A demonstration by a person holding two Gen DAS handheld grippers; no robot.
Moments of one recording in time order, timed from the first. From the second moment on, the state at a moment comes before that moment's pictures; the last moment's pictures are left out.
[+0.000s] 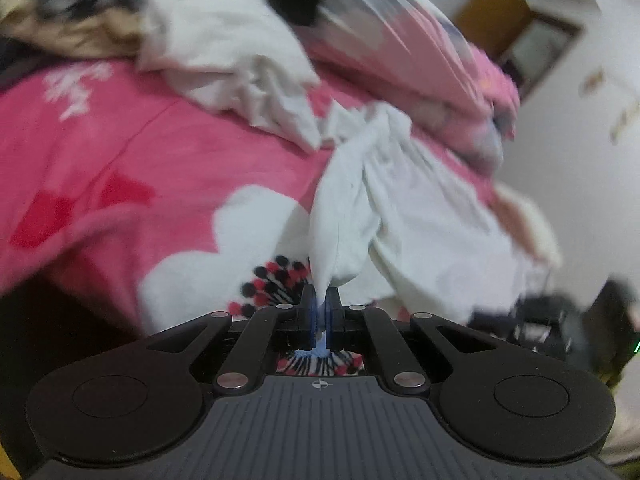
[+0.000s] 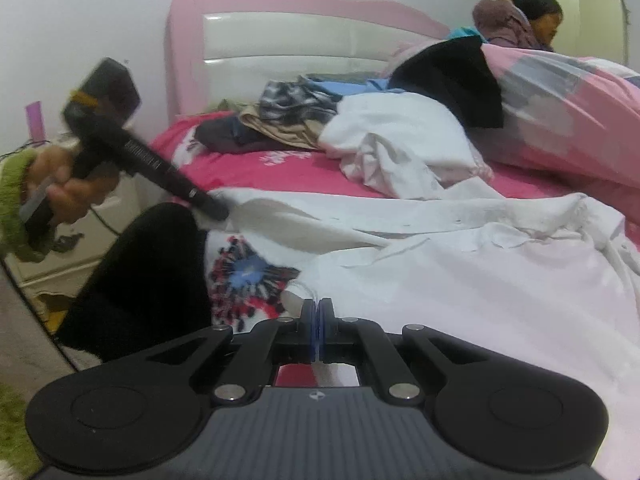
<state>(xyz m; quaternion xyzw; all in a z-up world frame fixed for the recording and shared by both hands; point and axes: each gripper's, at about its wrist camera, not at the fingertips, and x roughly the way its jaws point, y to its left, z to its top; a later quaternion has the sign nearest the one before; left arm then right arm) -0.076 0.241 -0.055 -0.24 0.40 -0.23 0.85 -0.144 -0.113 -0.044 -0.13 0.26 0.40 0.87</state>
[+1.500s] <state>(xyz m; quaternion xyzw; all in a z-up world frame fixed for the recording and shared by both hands) -0.075 0.330 -0.044 -0.34 0.31 -0.15 0.88 -0.132 -0.021 -0.086 -0.27 0.24 0.45 0.81</state>
